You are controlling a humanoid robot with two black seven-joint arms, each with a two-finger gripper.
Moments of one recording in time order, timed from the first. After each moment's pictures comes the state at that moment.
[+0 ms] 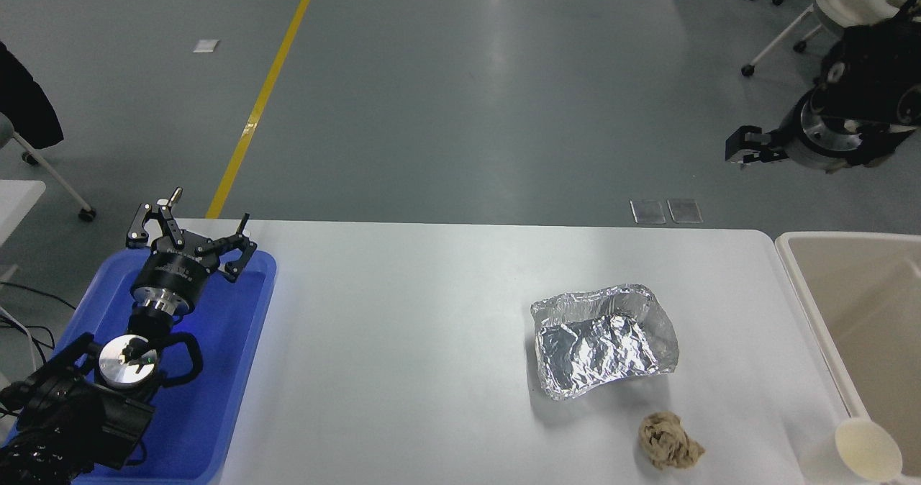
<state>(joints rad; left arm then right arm) -0.56 0.26 -1.03 -0.40 -0.30 -0.69 -0.10 2.02 -0.35 -1.36 1.19 -0.19 0.39 -0.32</state>
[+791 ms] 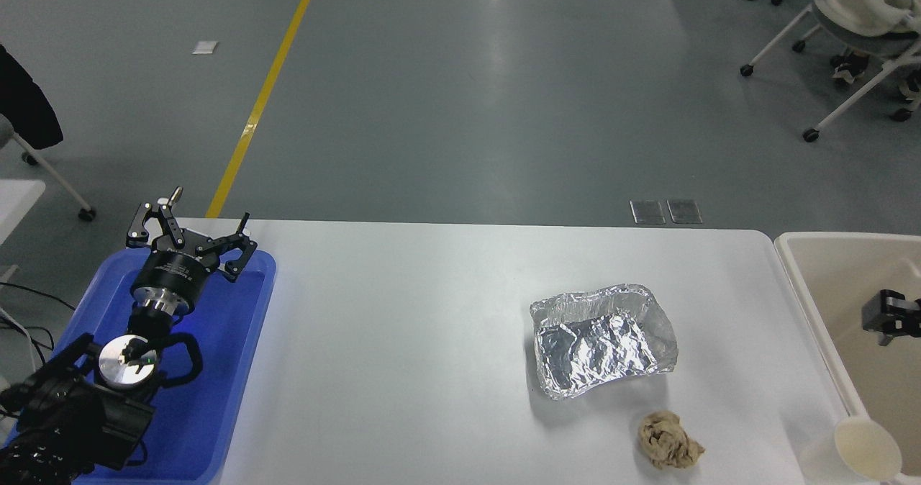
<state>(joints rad) -0.56 0.26 -1.03 -0.40 -0.30 -0.69 -0.10 1.77 -0.81 -1.35 1.30 -0.35 0.41 -0.33</state>
